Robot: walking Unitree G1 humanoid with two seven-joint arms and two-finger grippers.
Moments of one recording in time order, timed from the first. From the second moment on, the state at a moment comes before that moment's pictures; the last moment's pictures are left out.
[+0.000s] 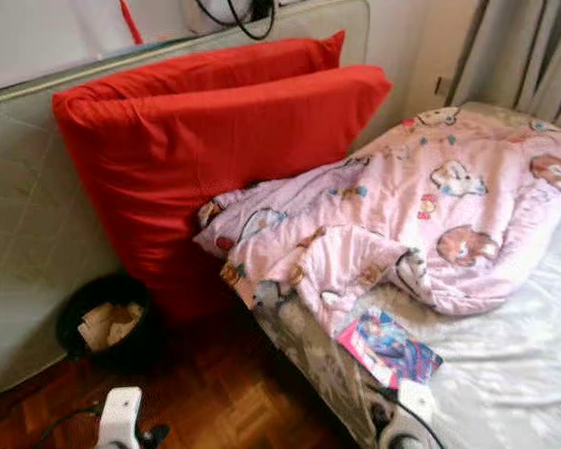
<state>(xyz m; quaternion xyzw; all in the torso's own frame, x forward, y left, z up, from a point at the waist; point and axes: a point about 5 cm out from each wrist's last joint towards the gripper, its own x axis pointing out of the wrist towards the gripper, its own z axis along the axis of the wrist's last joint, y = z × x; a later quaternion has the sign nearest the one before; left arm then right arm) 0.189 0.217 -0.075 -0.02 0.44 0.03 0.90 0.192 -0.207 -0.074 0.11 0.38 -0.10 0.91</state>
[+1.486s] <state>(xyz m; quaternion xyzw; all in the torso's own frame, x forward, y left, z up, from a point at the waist) 0.202 0.204 -0.059 -0.03 0.29 0.05 0.96 0.194 -0.224 -0.057 0.13 0.25 -0.10 0.95</state>
